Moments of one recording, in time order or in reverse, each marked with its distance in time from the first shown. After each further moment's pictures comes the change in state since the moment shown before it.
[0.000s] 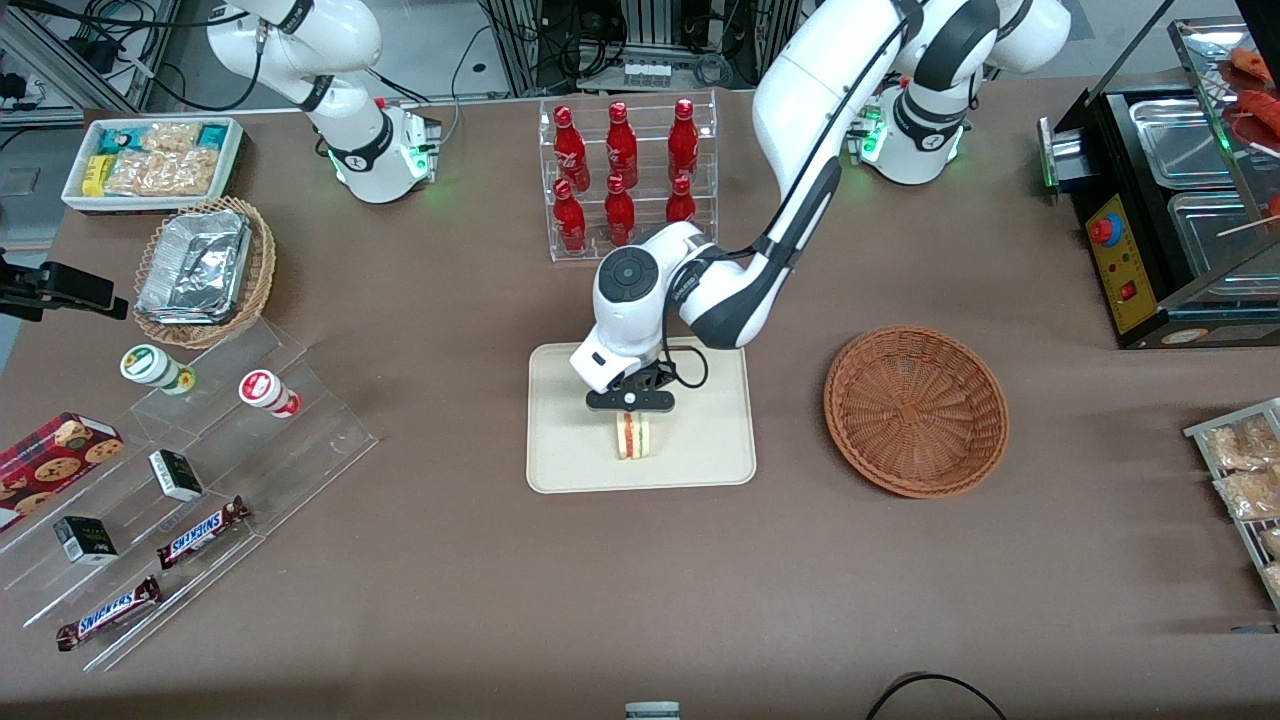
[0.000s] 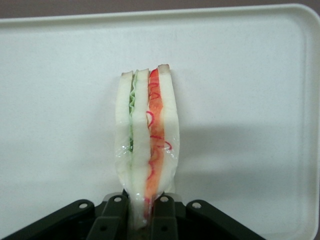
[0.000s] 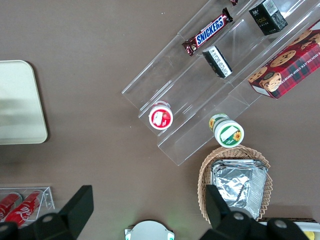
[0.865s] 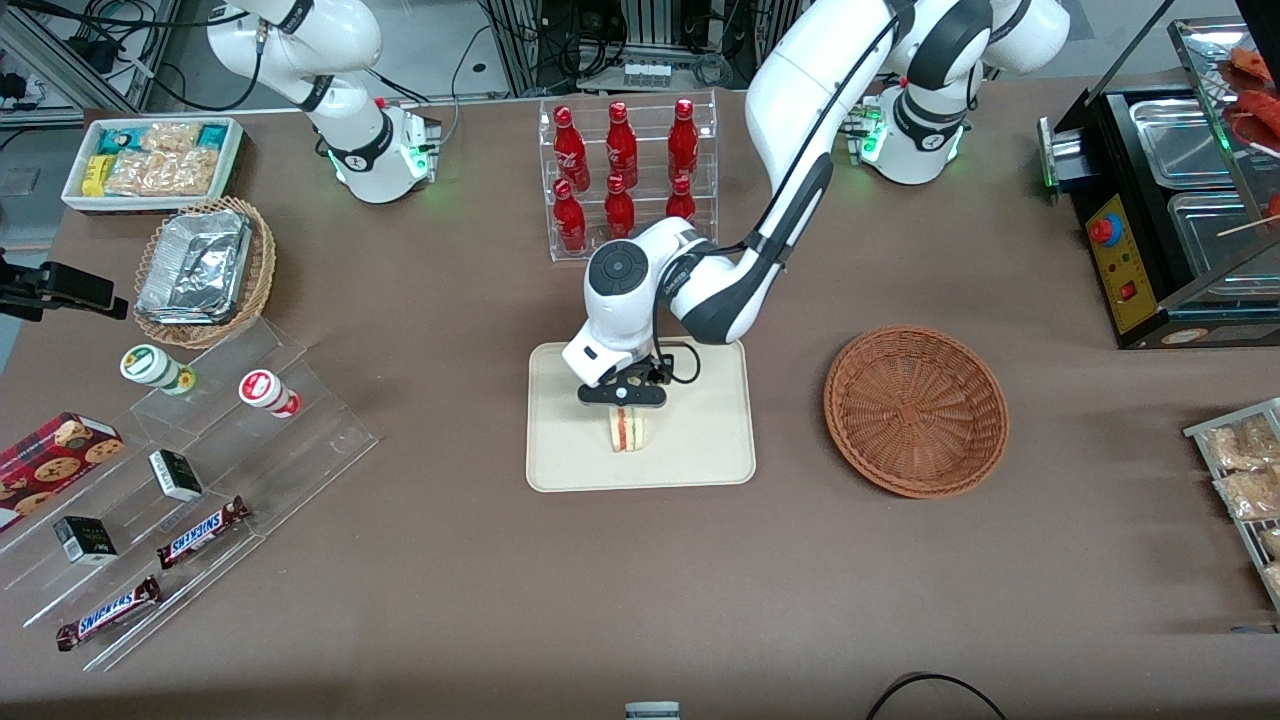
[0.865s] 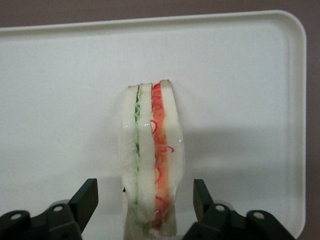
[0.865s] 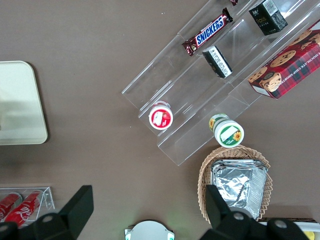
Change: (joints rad) arm -0.020 -0.019 0.017 0.028 0.000 -0.035 -0.002
